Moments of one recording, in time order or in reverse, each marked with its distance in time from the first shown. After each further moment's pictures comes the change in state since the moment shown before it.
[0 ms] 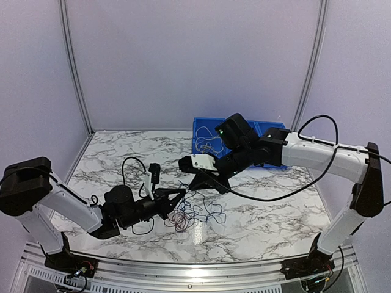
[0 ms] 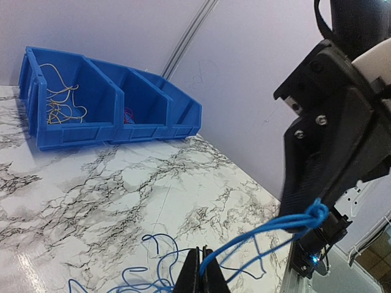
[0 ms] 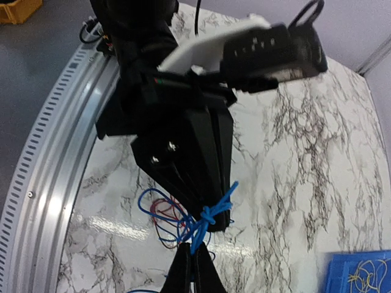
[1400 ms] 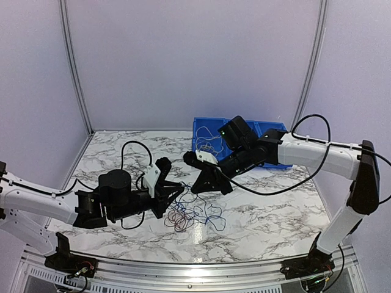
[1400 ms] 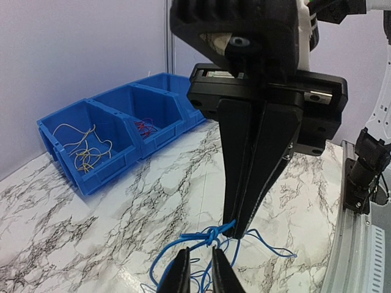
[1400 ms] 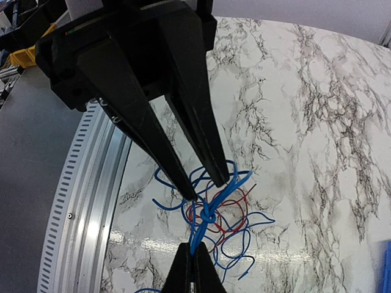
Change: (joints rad) left arm -0.078 -0.334 0.162 -0.675 -0.093 0.463; right arm -0.080 0.035 -0.020 0.003 -0.244 0.162
